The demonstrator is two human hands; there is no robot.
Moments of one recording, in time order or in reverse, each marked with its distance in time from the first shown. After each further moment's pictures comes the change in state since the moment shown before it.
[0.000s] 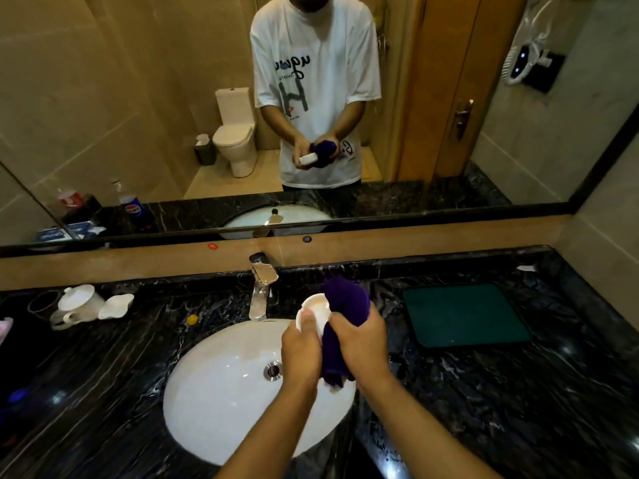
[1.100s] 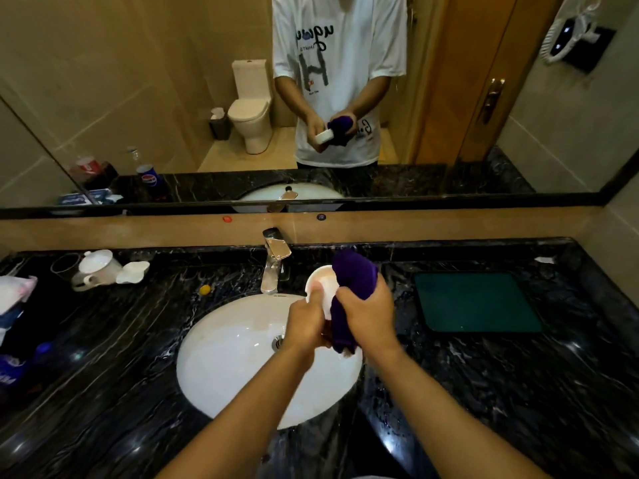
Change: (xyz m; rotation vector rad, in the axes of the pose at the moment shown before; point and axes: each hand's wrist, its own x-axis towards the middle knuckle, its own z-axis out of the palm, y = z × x) left_hand 0.009 0.006 -0.013 -0.005 -0.141 -0.137; right_hand 0.004 -0.003 0.007 -0.174 -0.006 0.000
